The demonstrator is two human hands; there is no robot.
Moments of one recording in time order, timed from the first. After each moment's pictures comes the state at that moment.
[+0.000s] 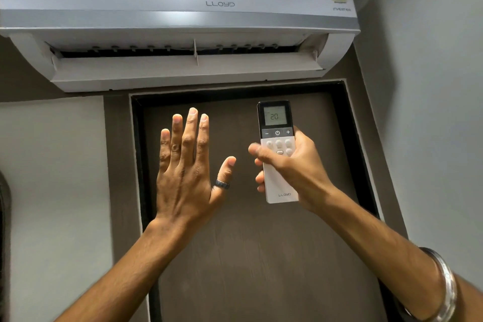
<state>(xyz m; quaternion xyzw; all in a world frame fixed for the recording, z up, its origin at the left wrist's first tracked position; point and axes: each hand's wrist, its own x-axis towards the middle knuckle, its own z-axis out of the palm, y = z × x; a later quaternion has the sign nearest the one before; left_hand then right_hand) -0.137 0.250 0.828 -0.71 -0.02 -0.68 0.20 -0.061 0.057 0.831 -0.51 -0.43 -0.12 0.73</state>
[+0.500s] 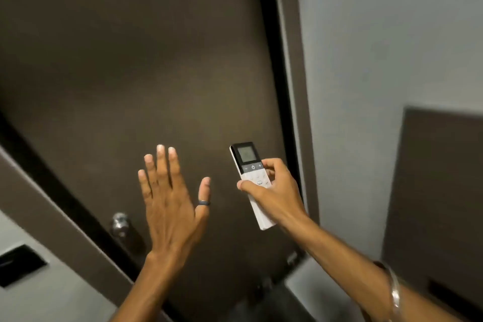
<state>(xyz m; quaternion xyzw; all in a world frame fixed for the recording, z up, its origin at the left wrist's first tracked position) -0.083 0.194 0.514 -0.90 -0.05 -0.43 0.01 -0.039 0.001 0.504 -0.73 -0.05 -0.05 0.67</state>
